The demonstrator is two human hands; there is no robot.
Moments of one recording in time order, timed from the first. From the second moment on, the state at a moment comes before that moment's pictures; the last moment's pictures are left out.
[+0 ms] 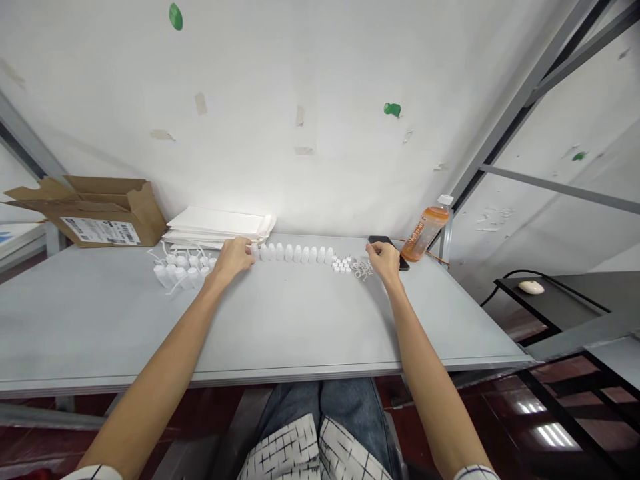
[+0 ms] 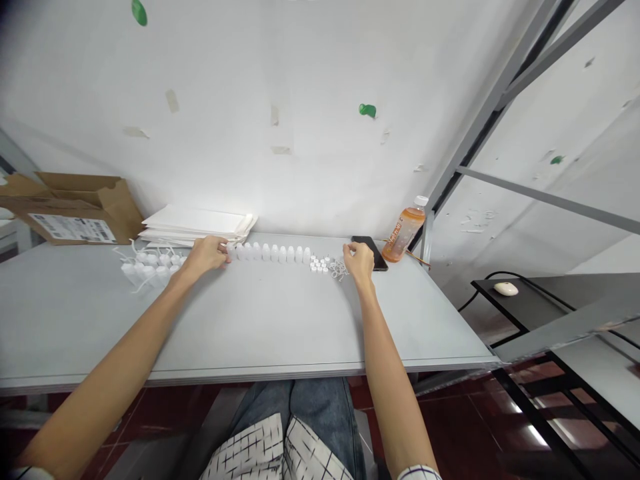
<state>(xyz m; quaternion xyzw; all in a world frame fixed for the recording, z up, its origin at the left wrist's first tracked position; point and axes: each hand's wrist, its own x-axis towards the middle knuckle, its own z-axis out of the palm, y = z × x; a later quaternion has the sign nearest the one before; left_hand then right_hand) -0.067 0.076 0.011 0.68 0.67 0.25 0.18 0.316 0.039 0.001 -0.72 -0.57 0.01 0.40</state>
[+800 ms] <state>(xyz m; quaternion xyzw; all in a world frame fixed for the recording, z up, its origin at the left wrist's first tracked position) -0.094 0.024 0.083 0.67 0.66 0.34 -0.04 0.315 0.038 0.001 -0.73 -0.56 0.02 0.39</state>
